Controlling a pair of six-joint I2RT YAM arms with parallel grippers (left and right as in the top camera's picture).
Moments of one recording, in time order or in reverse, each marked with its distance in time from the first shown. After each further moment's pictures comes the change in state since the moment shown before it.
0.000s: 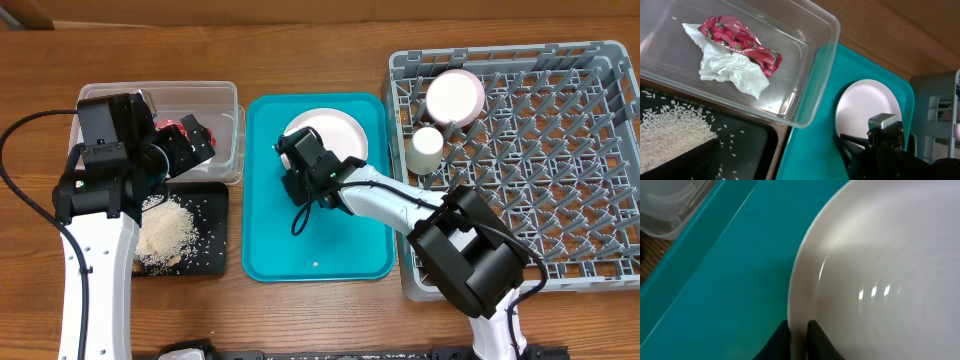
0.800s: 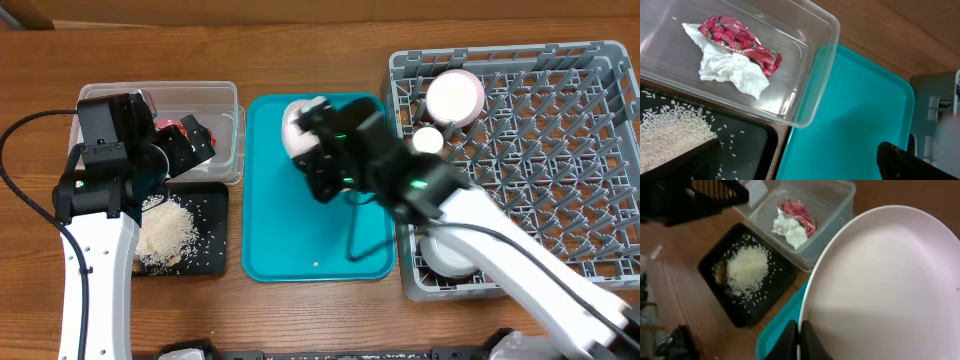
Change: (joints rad) left arm 0.000 0.000 0.000 0.000 0.000 0.000; right arm -0.077 -0.629 -0.002 -0.312 -0.274 0.007
